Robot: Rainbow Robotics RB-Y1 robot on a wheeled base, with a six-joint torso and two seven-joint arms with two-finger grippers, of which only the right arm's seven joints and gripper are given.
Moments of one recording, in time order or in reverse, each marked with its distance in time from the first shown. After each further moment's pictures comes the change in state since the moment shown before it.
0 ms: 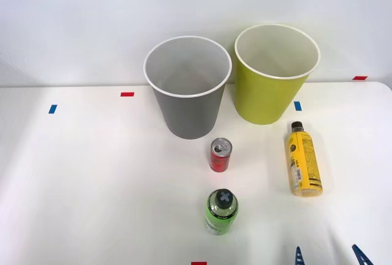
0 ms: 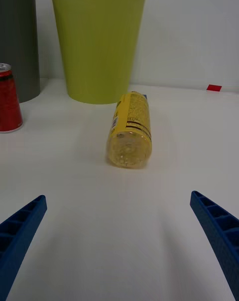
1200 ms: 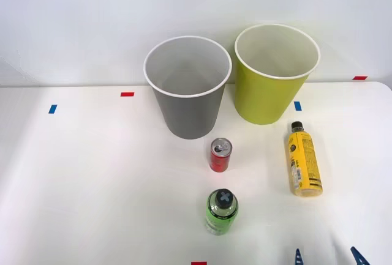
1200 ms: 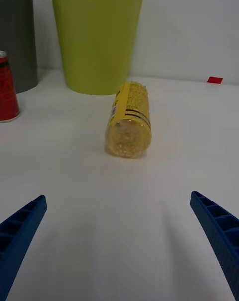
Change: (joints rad) arm -0.014 0.005 -0.010 0.023 0.001 0.013 0.001
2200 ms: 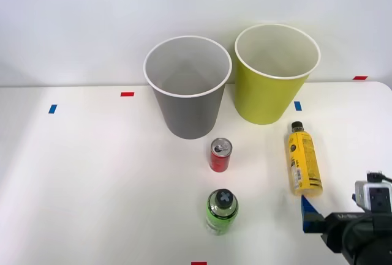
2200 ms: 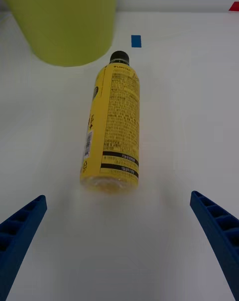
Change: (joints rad) arm -0.239 -0.076 -0.129 -0.721 -0.063 1.408 -0.179
